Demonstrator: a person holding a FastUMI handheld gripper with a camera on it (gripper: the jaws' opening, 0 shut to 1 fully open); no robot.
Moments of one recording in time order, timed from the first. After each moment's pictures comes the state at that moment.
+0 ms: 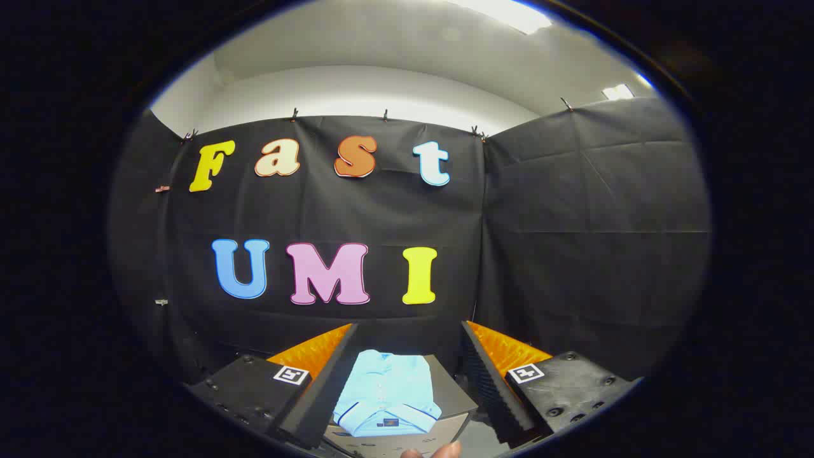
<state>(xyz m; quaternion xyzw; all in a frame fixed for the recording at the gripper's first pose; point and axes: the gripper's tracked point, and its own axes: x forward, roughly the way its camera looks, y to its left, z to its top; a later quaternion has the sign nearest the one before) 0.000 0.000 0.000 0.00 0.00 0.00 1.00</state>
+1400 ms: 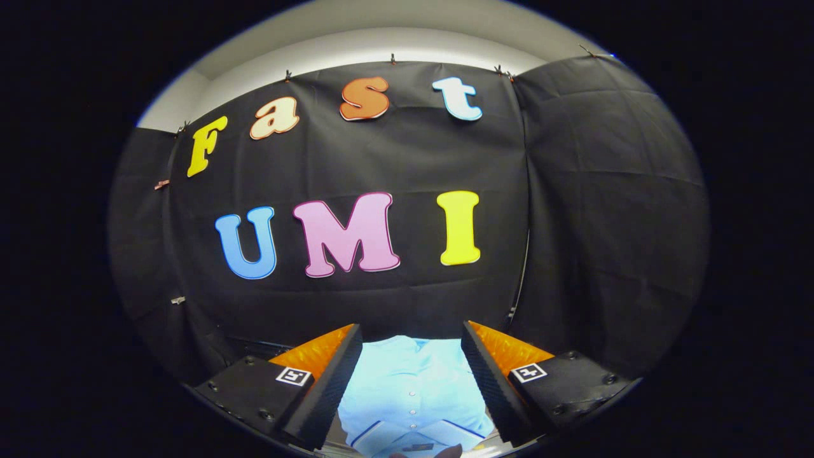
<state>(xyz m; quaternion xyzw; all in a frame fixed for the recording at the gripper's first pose) 0.157 0.047 -0.123 0.05 0.15 0.08 0.98</state>
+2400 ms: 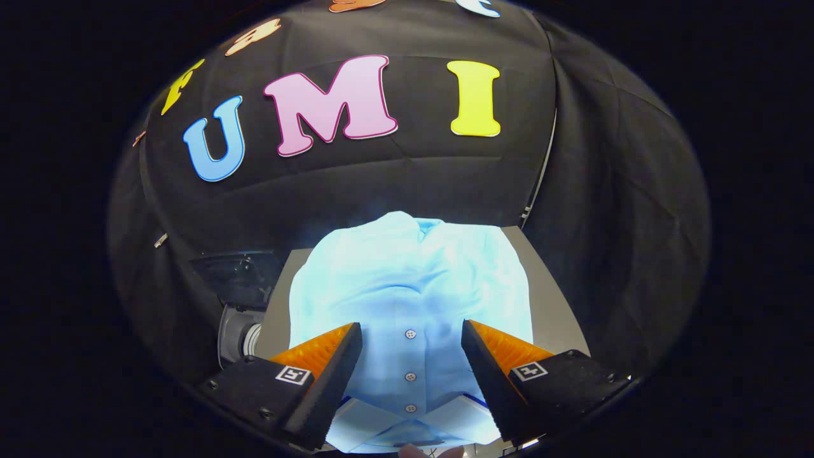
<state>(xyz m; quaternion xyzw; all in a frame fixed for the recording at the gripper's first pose) 0.188 0.059 -0.327 -0.01 0.39 0.07 0.92</state>
